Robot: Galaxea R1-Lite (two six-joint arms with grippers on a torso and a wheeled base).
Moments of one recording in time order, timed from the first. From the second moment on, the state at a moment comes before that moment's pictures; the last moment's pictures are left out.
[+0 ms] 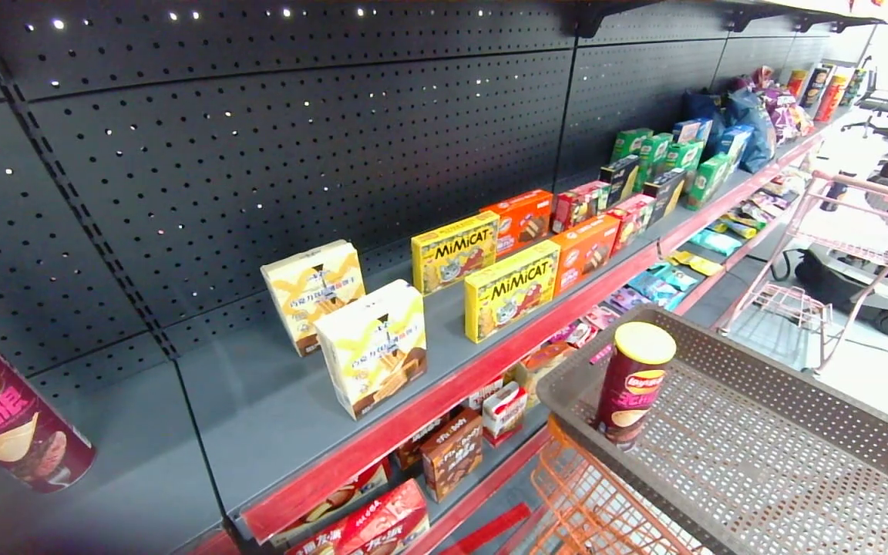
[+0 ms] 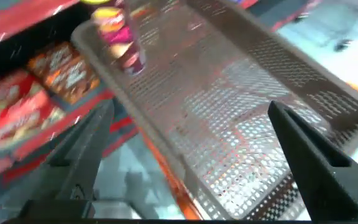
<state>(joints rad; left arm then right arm) 0.00 0.01 0.00 0.00 0.02 -0.01 -0.12 0.60 -0.57 0.34 0.12 -0.06</state>
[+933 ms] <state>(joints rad) 0.00 0.01 0.00 0.00 0.02 -0.01 -0.03 1.36 -0.61 -0.38 0.15 -0.05</state>
